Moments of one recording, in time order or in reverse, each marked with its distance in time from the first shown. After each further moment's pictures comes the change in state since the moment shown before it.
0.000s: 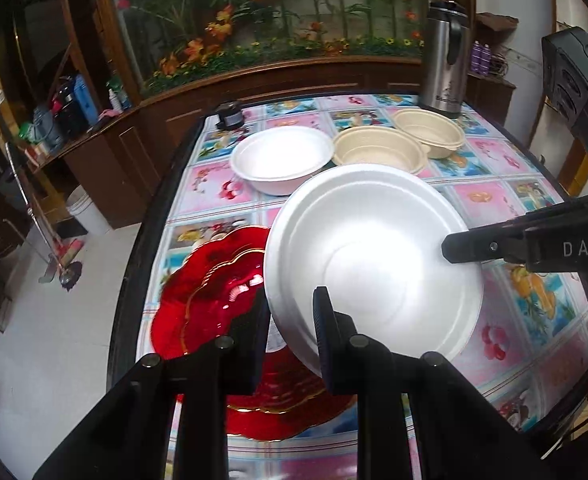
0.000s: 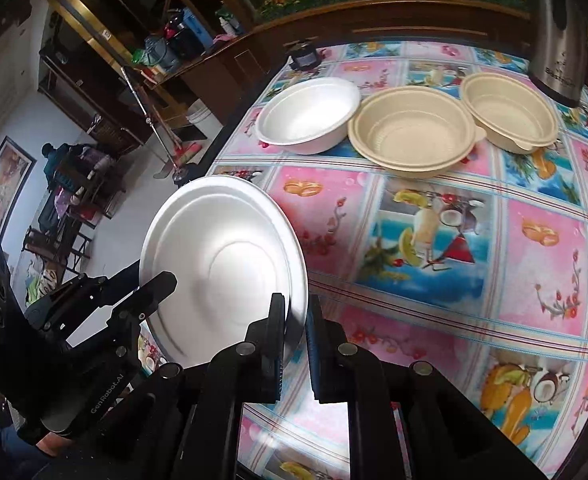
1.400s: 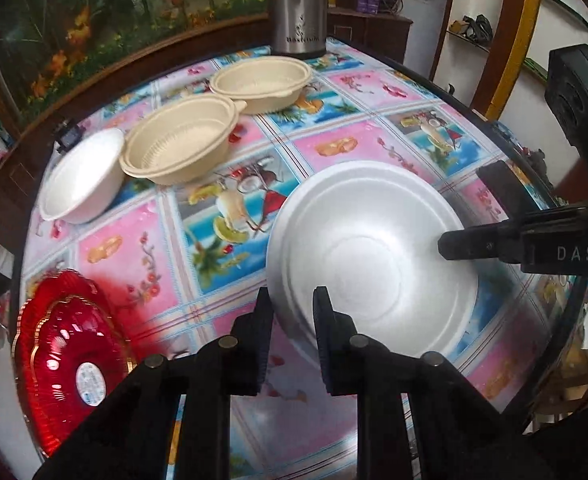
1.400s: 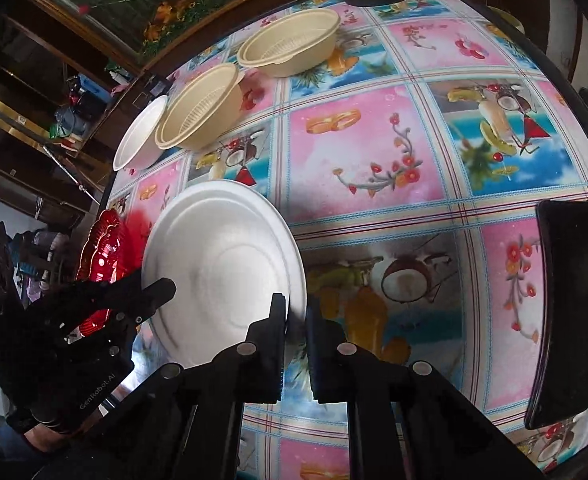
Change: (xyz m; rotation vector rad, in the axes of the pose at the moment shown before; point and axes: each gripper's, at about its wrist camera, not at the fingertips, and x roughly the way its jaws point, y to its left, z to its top) left arm 0.052 -0.158 0.019 0.259 0.119 -0.286; right arm -0.060 -0.149 -0.092 0.363 -0.048 -0.127
